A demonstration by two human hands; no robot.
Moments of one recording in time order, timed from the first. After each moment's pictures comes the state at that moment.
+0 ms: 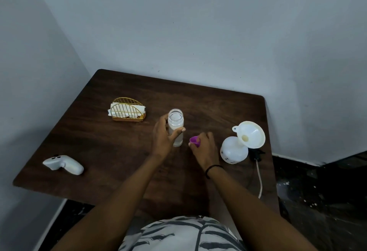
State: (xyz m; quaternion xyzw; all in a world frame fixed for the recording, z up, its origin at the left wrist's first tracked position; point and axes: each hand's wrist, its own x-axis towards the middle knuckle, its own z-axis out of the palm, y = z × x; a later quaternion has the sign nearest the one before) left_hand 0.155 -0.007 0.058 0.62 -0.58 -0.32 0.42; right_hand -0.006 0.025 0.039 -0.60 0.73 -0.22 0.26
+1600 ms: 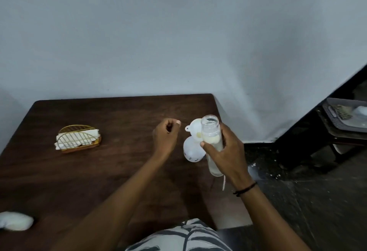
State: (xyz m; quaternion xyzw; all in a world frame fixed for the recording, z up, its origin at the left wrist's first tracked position) left_hand 0.028 -0.001 0.111 0.52 -0.60 -0.43 0.43; right_hand -0.124 0.123 0.157 -0.54 0.70 -0.45 0.13
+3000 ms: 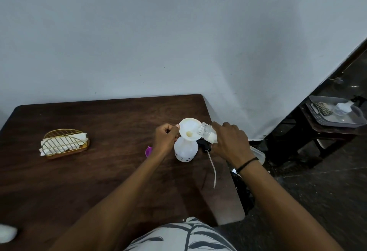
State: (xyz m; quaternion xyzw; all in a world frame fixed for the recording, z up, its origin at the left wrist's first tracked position) left_hand 0.004 0.002 0.107 0.51 -0.55 -0.55 0.36; right_hand -0.170 0.108 0.165 -0.60 0.80 0.01 -0.04
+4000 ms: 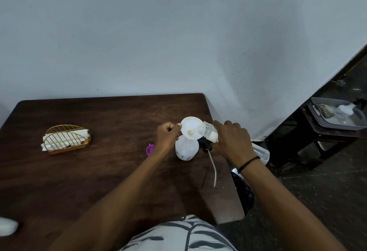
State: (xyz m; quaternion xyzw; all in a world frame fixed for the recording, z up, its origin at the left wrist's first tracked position) left_hand 0.003 0.002 0.103 0.51 -0.55 -0.55 0.36; right_hand -0.163 0.111 0.180 -0.60 0.80 0.02 -0.04
